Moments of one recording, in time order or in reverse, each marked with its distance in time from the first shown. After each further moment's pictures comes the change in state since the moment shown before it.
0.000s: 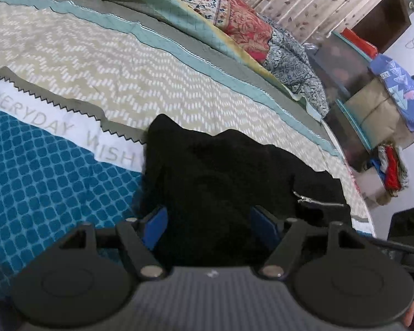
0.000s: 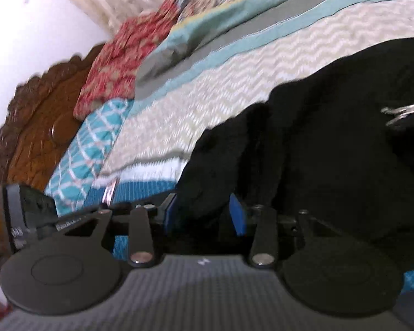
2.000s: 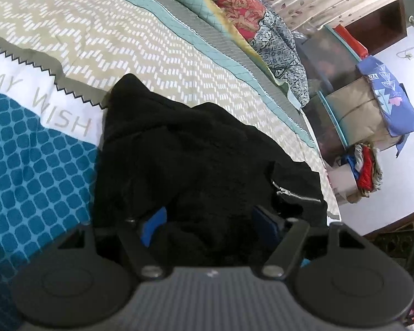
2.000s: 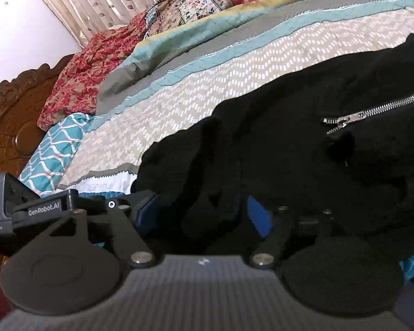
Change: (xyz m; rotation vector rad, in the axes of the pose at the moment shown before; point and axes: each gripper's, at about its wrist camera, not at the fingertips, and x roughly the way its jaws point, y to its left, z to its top) left arm 0.052 0.010 0.003 -0.105 0.110 -0.183; right arm -0.009 -0.026 -0.007 0.014 -0.110 -0.185
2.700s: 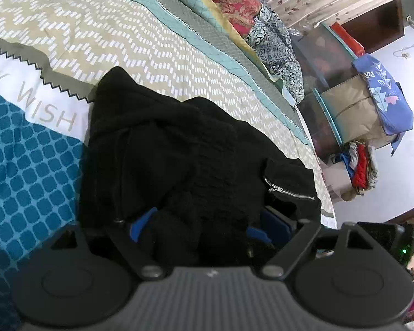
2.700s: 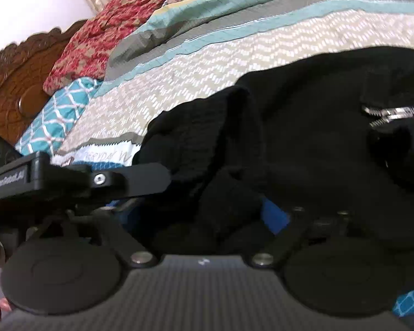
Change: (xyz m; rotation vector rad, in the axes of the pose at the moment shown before) left arm 0.009 -0.006 0.000 -0.006 0.018 -0.026; right arm 0.030 0.008 -0.004 -0.094 0.098 0.017
